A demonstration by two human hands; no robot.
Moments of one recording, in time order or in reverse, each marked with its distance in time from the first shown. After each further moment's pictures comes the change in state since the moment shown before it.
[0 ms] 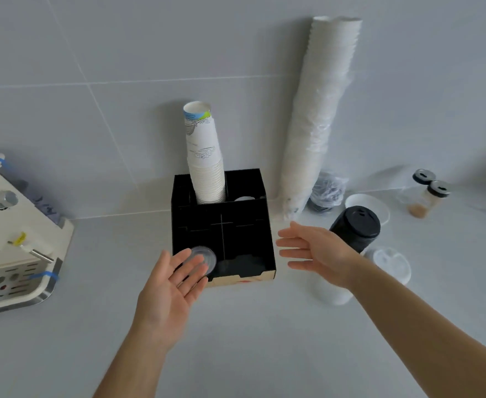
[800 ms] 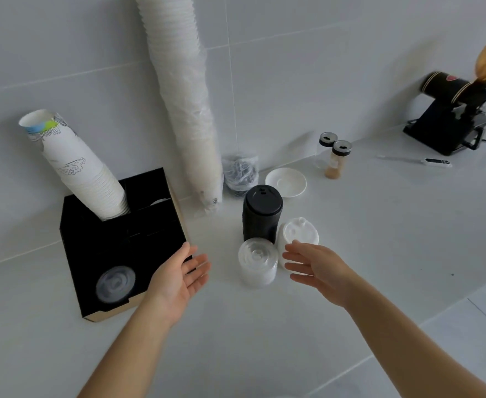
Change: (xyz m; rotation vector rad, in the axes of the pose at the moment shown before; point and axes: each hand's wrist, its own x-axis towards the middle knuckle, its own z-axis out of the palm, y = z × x) left_hand 0.037 -0.115 0.137 0.414 -0.127 -0.190; right_hand -0.056 0.106 -0.152 0.315 0.294 0.075
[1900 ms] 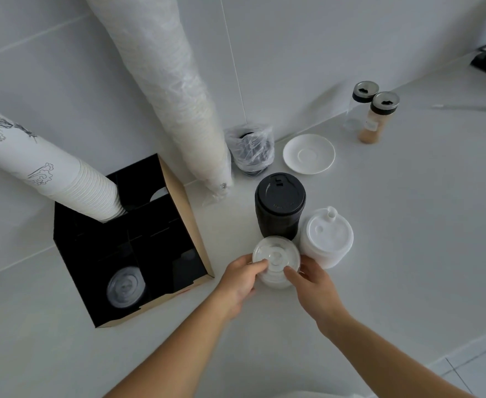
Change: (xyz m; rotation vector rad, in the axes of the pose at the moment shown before) left_hand 0.088 -0.059 0.063 0.609 -0.105 -0.208; right_hand 0.073 0.069 0.041 -0.123 0.157 0.013
